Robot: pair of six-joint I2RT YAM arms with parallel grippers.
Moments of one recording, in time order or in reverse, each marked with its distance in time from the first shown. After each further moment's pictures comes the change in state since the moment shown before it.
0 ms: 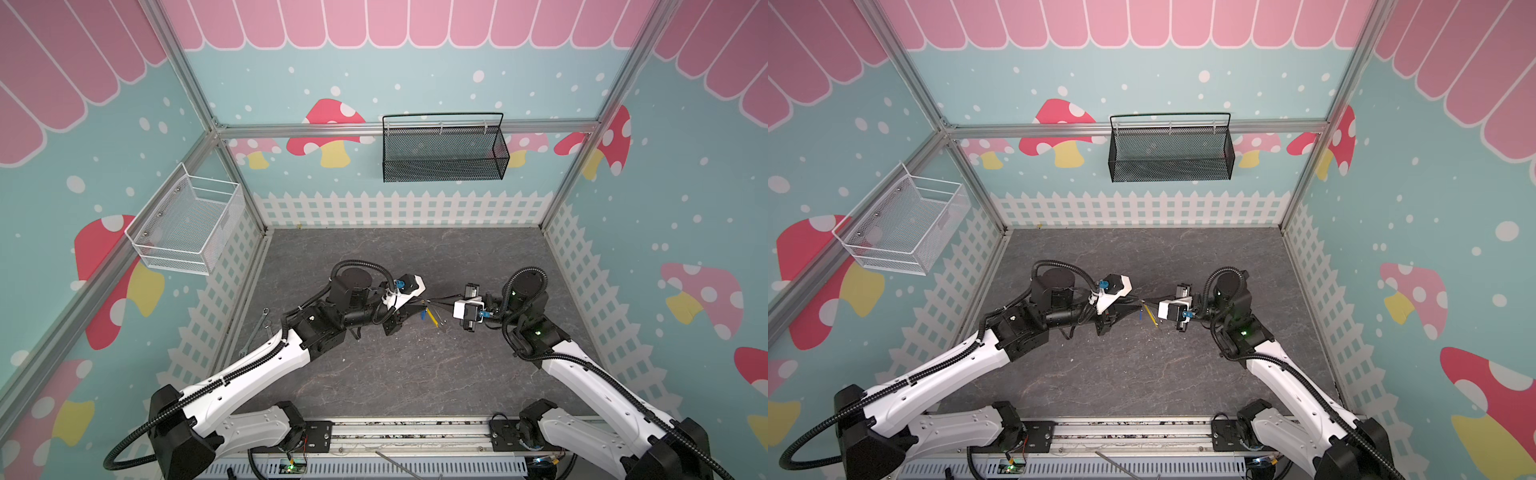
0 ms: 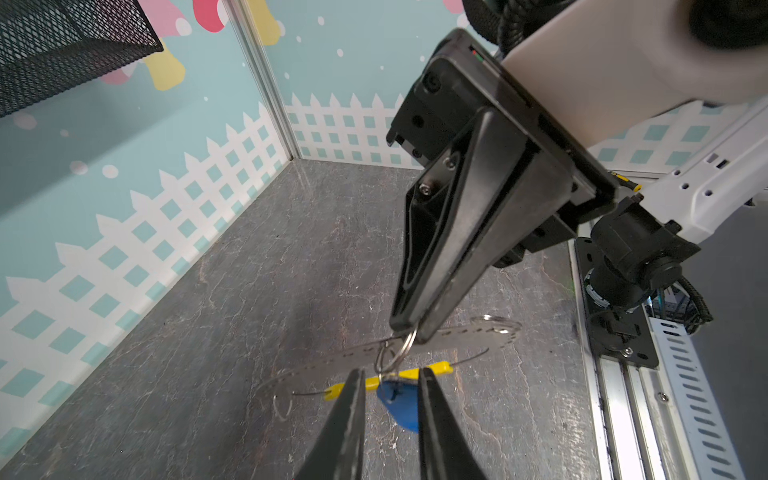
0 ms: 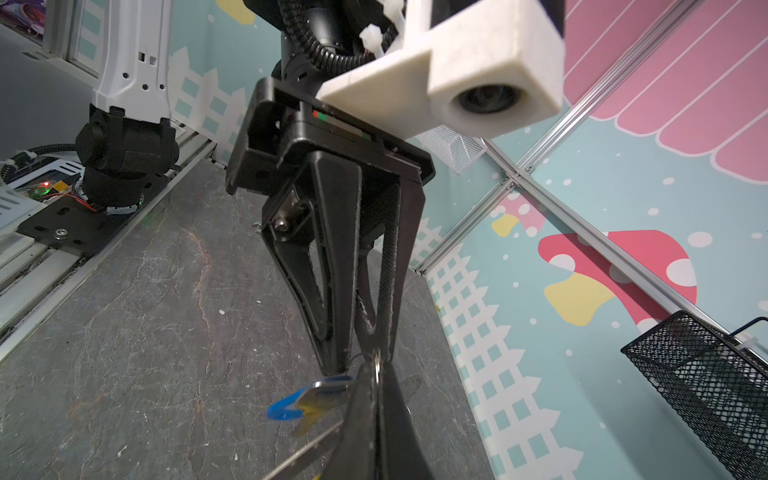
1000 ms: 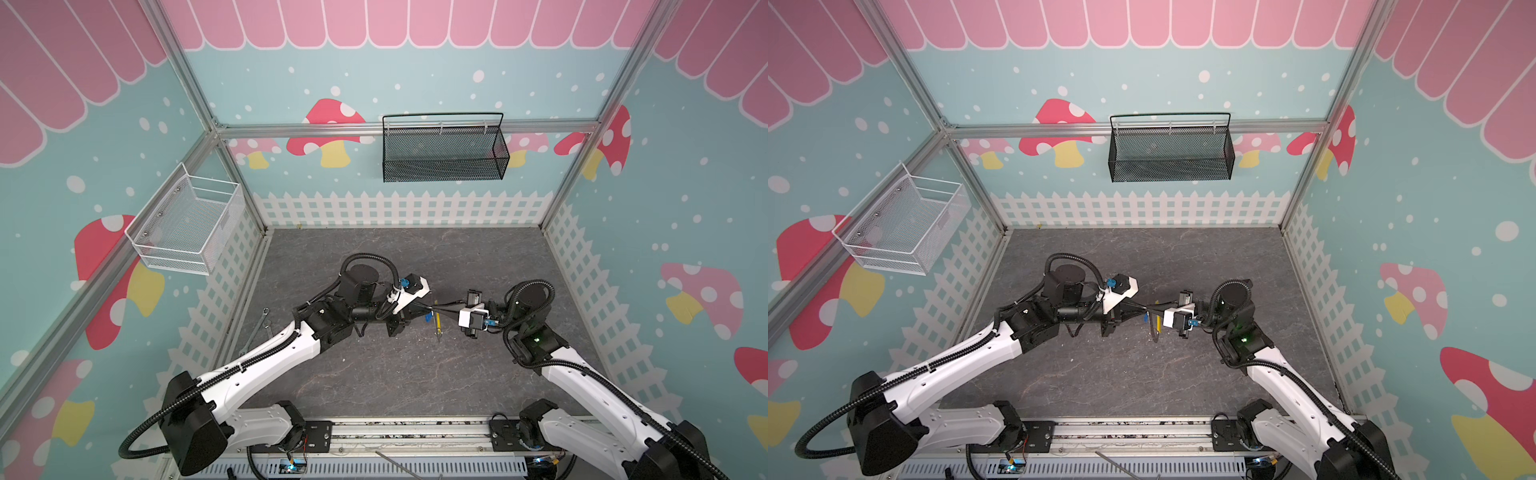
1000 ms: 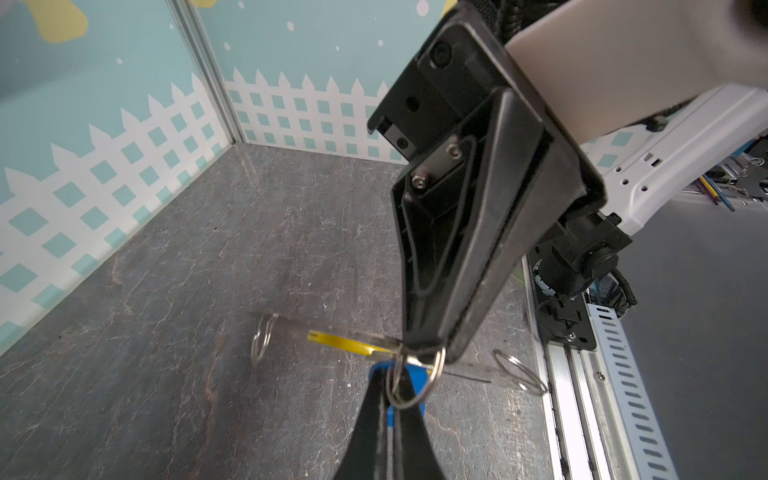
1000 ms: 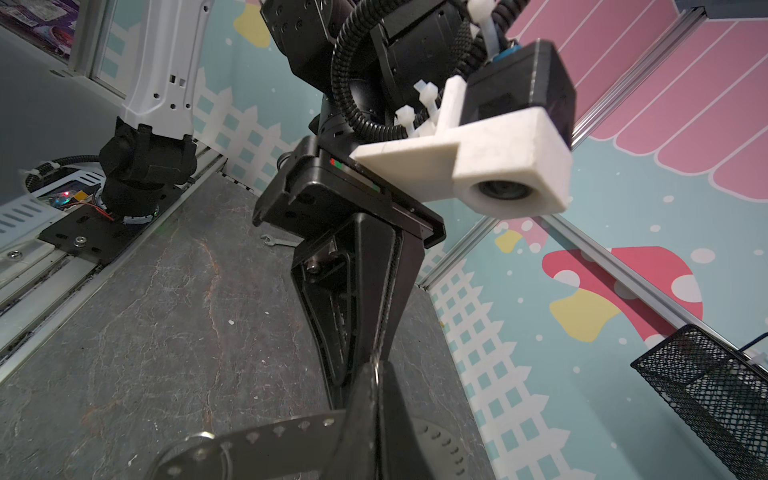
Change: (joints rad) left arm 0.030 0.085 0.003 0.016 0.182 -0.027; right arm -0.007 -0.029 -0.098 0.155 -0.056 0.063
